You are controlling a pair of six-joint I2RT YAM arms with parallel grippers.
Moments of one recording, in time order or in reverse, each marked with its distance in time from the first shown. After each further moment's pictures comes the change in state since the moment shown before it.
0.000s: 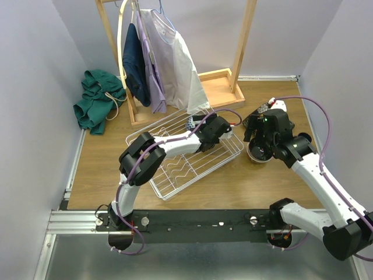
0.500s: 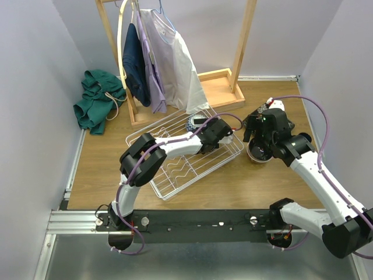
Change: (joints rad) left arm -0.024 0.005 0.011 -0.097 0.034 0.003; right arm 0.000 0.025 0.008 -0.006 -0.006 -0.018
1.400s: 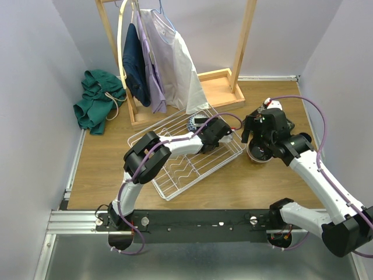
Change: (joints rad) left arm 0.016 0.058 0.000 0.102 -0.003 0.033; right arm 0.000 0.011 0.000 -0.001 -0.050 0.000
